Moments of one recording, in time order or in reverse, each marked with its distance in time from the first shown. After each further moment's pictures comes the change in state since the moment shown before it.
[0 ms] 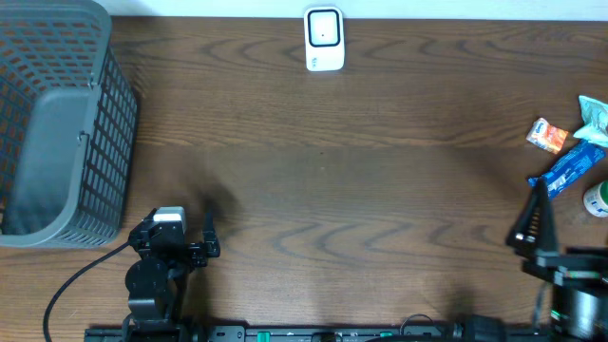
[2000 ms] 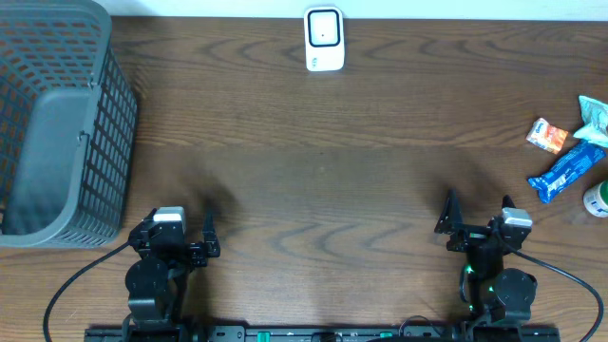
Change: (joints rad) left arm 0.000 0.000 0.000 0.000 0.001 0.000; right arm 0.112 -0.249 -0.835 0.146 0.156 0.018
